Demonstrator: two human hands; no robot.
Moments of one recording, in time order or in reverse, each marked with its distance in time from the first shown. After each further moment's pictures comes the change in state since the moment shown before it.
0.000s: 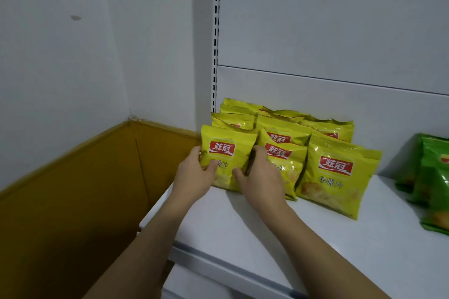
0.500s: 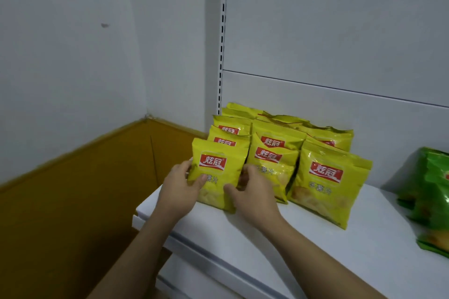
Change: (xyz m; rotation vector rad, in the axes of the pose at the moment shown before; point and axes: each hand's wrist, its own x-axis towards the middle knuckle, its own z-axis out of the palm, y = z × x) left_hand -0.052 -0.002 -0.003 0.073 0.094 -0.019; right_hand -0.025 0.021 -0.022 0.283 -0.235 -0.071
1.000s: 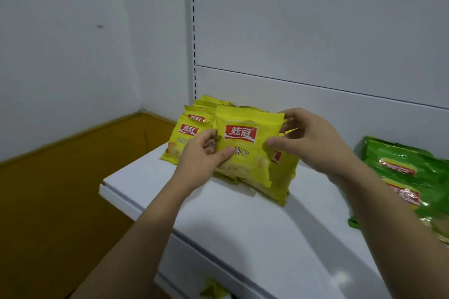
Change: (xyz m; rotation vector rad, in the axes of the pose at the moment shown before) left_hand -0.047 0.140 0.076 -0.409 -0.036 0.140; right_hand -0.013 0.024 -0.234 0.123 -0.104 -0.180
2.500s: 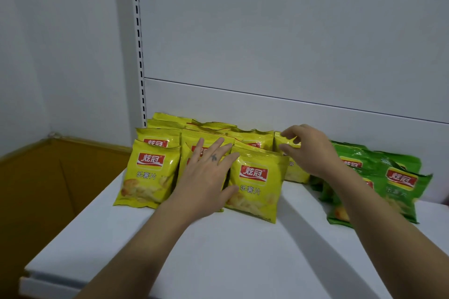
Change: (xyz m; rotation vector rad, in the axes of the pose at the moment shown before) left_hand 0.063 -0.035 0.008 0.864 -0.371 0.754; right_hand 0.042 0.047 -0.009 -0.841 0.328 0.135
